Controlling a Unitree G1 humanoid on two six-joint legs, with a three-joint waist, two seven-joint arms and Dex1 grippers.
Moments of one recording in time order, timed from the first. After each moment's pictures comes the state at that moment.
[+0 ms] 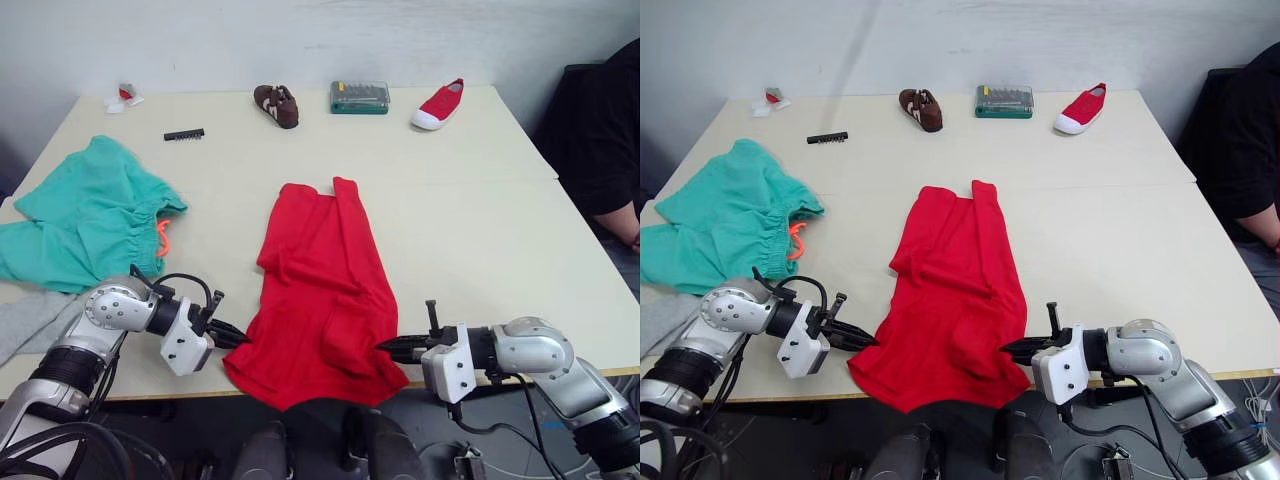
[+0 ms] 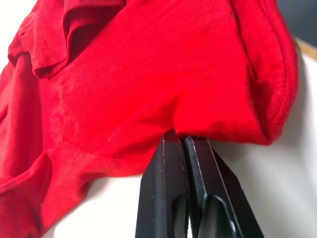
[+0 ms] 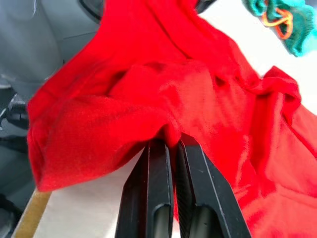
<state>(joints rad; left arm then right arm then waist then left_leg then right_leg) -0.43 0.90 -0.34 0.44 -0.21 -0.99 -1.34 -0.12 -0.85 0.22 -0.21 0.06 -0.49 1.03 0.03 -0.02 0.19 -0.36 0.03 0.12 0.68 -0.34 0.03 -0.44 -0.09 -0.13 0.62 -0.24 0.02</state>
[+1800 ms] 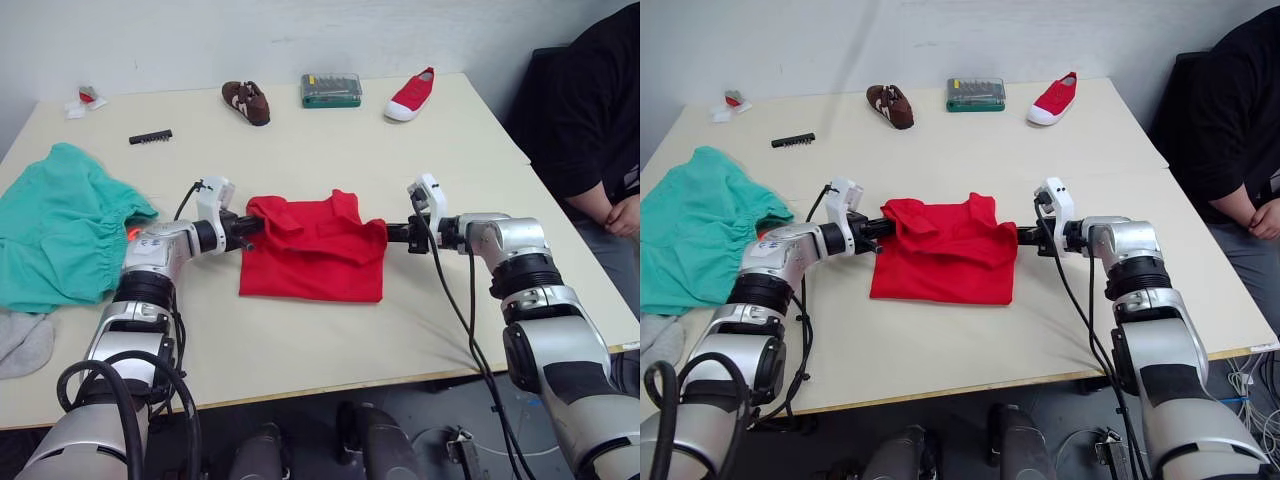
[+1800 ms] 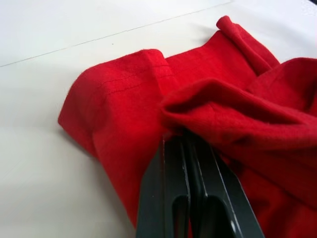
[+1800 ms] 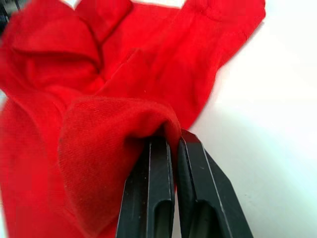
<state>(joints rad) -0.91 0.50 0.05 0.78 -0.31 0.51 -0.76 -1.05 -0.44 0.03 0.84 0.29 0.71 1.04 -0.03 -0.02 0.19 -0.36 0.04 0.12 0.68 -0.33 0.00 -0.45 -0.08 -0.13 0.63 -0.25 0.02</state>
